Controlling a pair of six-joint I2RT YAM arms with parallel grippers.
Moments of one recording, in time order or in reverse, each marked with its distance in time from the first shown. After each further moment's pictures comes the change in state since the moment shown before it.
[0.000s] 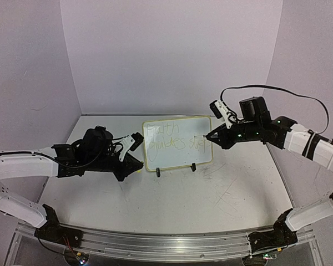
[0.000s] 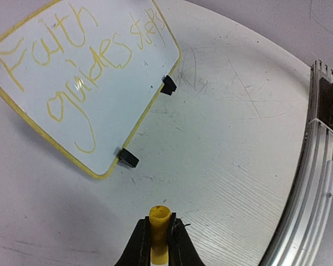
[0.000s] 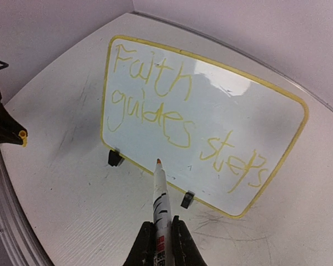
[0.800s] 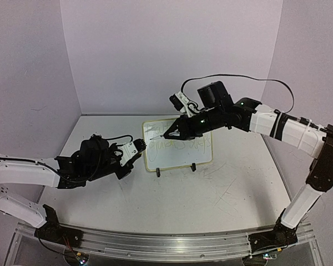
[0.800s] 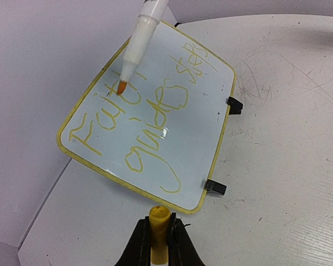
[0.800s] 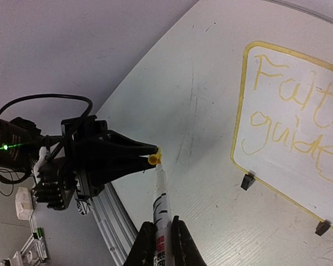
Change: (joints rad) left arm -0.061 -0.011 -0.148 0.375 -0.327 0.526; right arm 0.213 0.384 0.457 -0.107 -0.242 0.393
